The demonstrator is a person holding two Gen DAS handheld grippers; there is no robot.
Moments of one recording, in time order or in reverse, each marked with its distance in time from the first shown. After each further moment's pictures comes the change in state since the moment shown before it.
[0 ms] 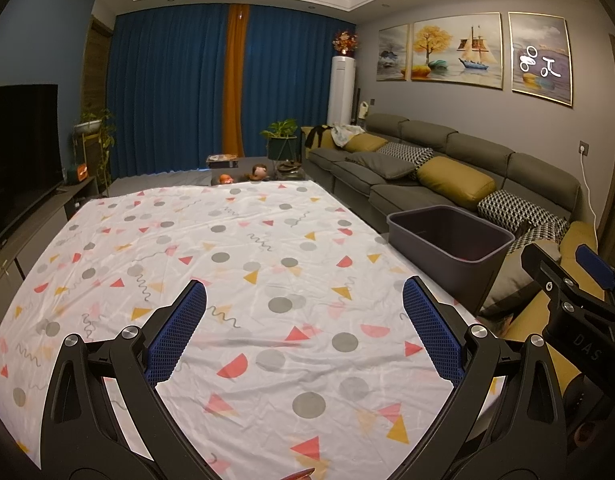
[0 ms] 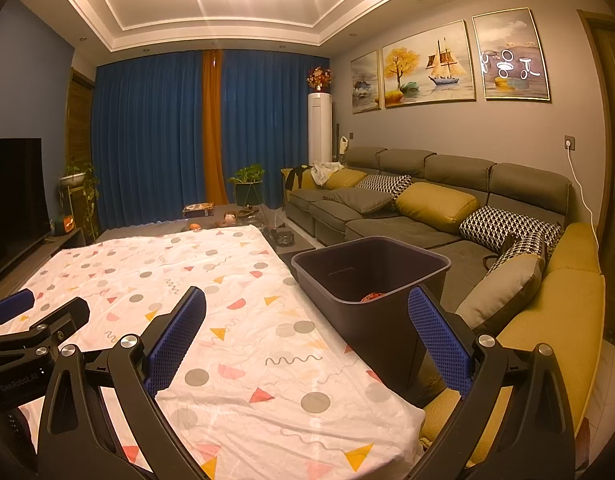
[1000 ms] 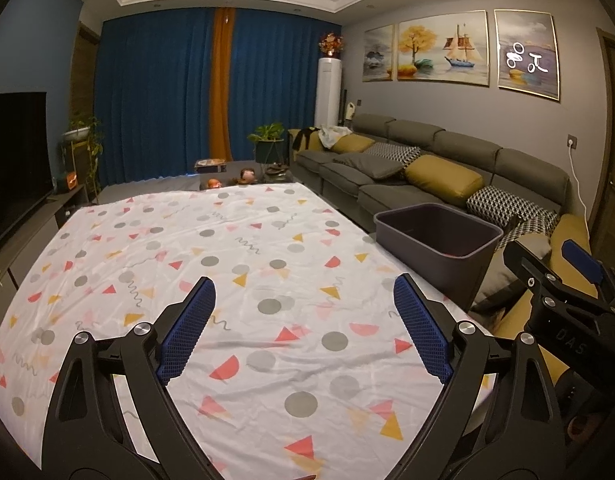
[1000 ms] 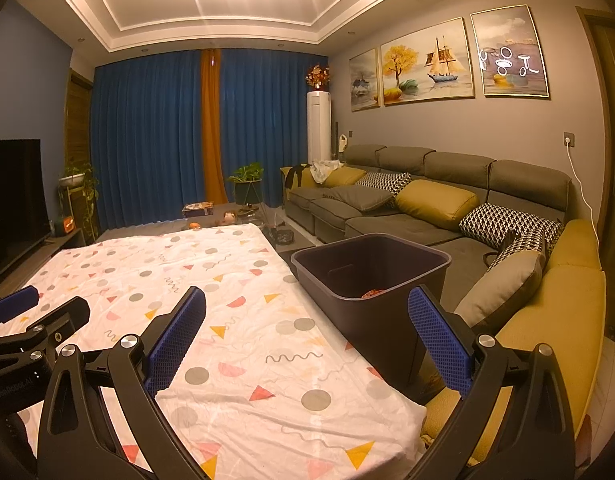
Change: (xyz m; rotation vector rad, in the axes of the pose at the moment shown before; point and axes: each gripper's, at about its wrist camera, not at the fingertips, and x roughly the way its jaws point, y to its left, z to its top) left arm -0.002 -0.004 0.001 0.031 -0.011 -0.044; right arm 0.000 0.001 -0.002 0.012 0.007 -0.003
